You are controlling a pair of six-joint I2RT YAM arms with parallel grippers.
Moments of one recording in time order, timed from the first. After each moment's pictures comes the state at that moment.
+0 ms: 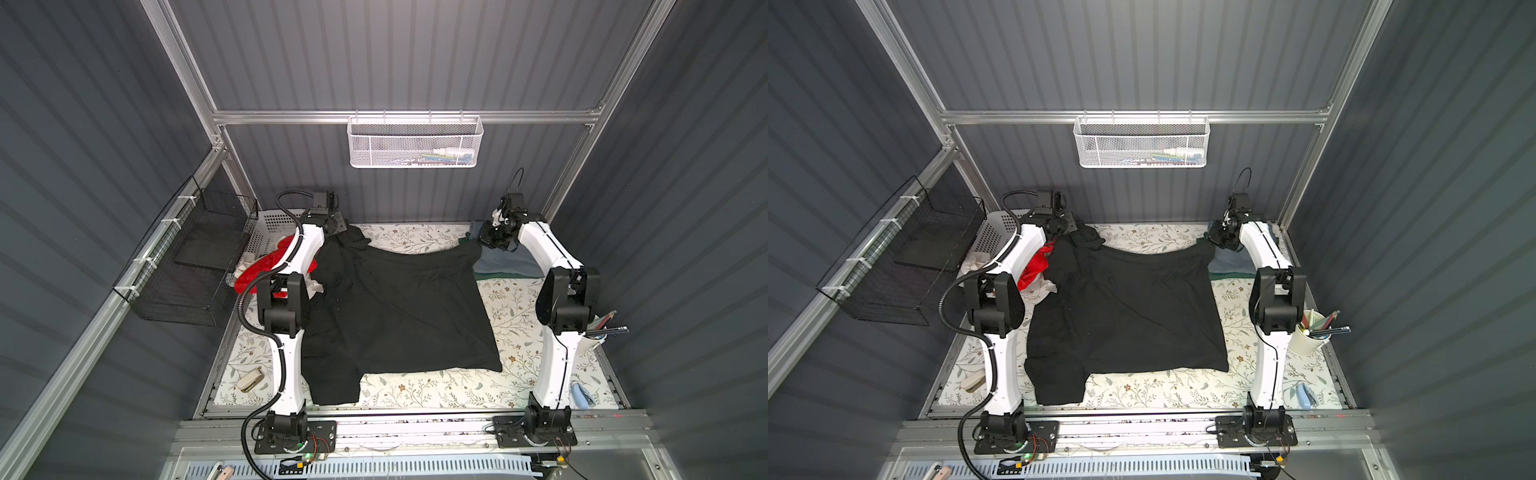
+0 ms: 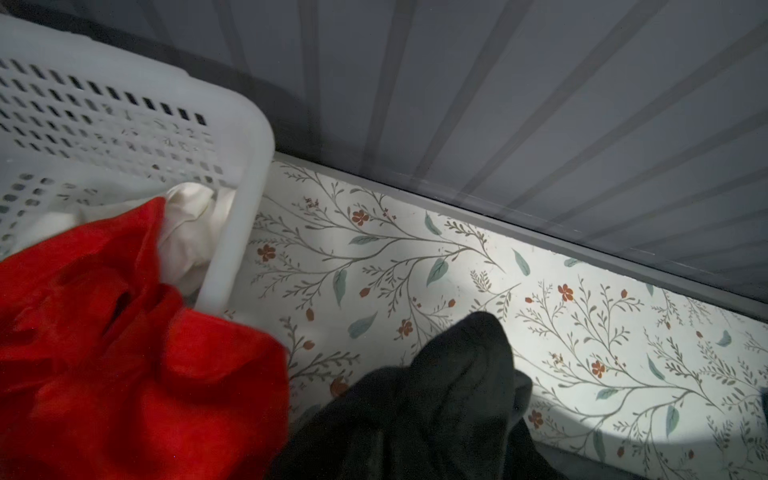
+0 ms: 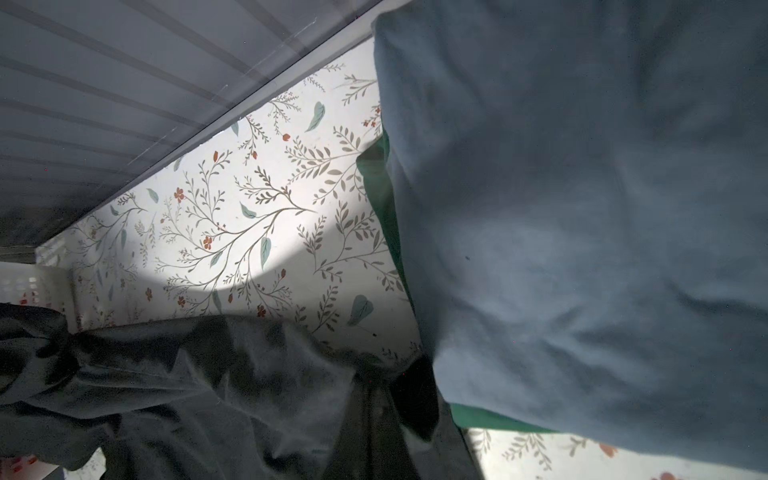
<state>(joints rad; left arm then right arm) -0.16 2.27 2.13 -0.59 -0.07 -0.35 0.03 2.20 2.03 -0.81 -0.24 0.44</state>
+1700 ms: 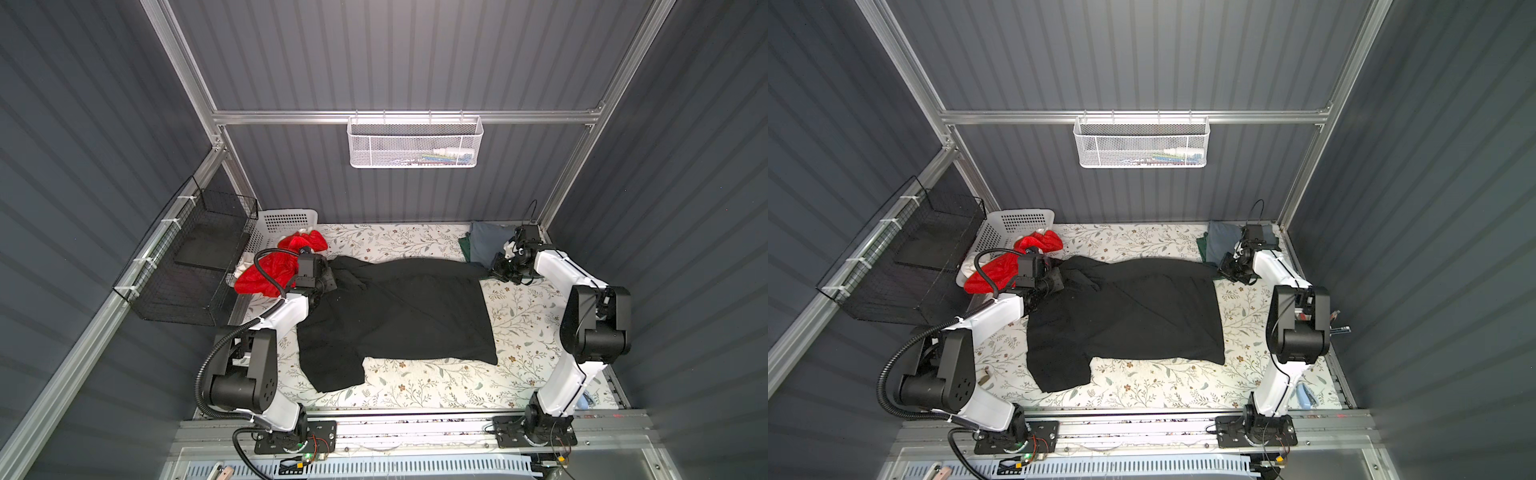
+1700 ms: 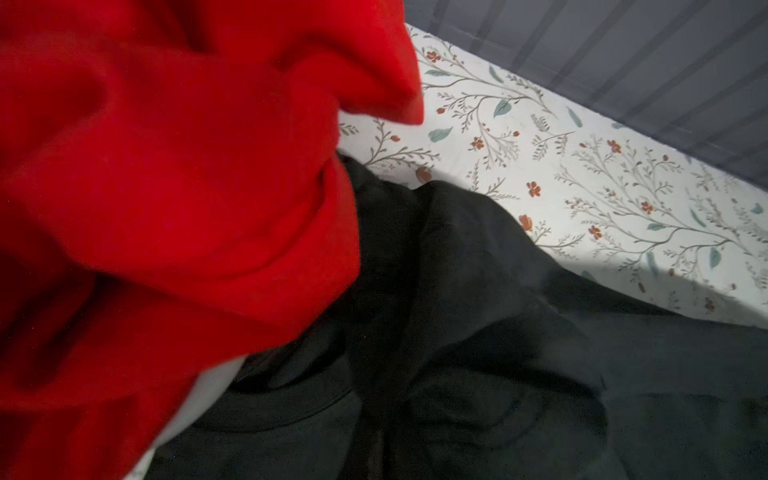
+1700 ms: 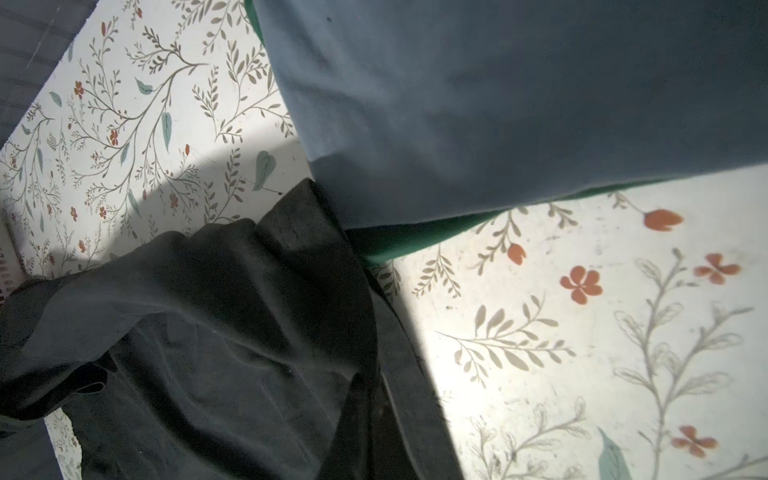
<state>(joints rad) -0.16 1.54 0.88 -0.06 -0.14 -0.40 -0.04 1.84 1.38 -0.66 -0.29 0.41</state>
